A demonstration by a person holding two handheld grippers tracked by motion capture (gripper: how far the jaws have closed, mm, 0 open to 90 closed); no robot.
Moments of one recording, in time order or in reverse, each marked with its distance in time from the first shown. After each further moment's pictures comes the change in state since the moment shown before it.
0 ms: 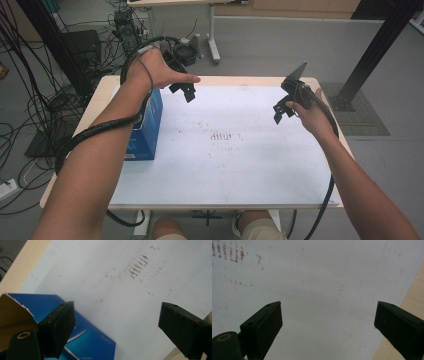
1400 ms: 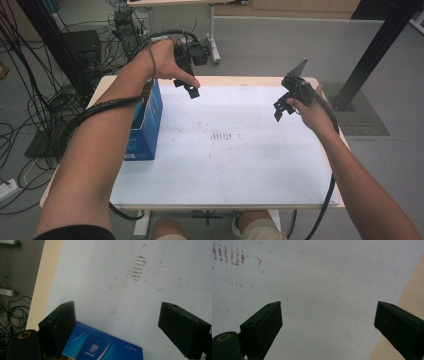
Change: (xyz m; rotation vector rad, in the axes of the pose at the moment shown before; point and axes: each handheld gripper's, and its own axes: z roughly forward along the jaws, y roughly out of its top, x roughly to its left) left arm -0.007 0.017 0.001 -0.030 0.033 0.314; right arm 0.000 0.005 -0.006 -0.002 -0.006 0.000
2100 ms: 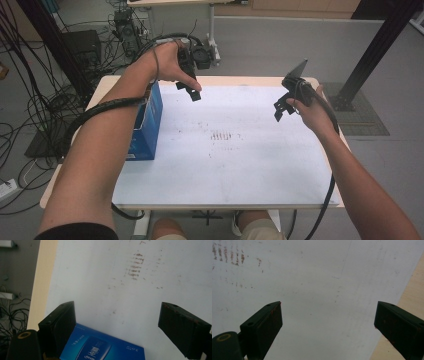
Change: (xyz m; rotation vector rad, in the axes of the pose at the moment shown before) left arm -0.005 0.008 0.009 0.016 -0.006 0.050; right arm -0.002 -0.002 0.001 -0.003 0.003 0.000
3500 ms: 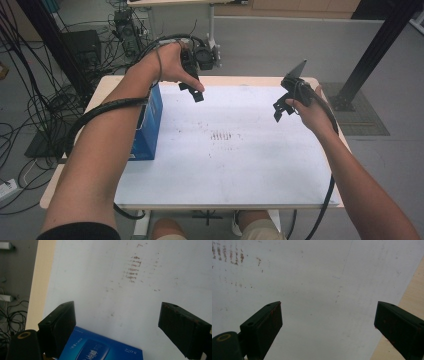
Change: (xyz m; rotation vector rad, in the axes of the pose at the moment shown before) left arm 0.000 0.003 0.000 -0.008 -0.011 0.003; right arm 0.002 0.003 0.002 0.009 0.000 0.002
